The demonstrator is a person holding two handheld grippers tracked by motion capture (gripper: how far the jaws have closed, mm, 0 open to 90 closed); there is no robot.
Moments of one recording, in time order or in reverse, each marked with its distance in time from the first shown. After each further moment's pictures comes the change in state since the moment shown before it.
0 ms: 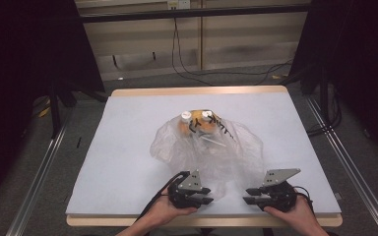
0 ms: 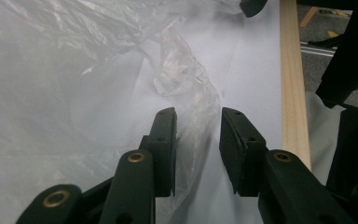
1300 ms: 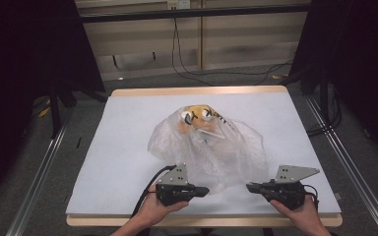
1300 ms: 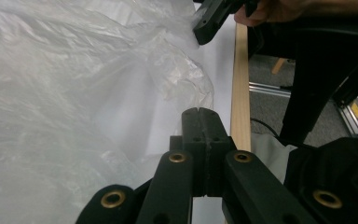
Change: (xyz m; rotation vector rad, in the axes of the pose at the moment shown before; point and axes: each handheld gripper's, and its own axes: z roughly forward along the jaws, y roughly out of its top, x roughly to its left) left arm -0.005 0.015 -0.054 -0.221 -0.066 -0.035; right arm 0.004 0.011 -0.029 -0.232 -0.016 -0.029
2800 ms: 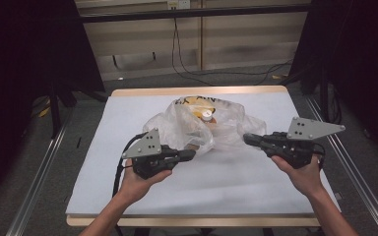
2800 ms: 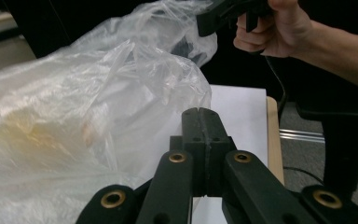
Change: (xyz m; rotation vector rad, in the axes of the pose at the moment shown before) left arm 0.014 0.078 -0.077 -0.196 0.158 0.123; right arm -0.012 0.126 -0.036 -0.293 -0.046 -0.161
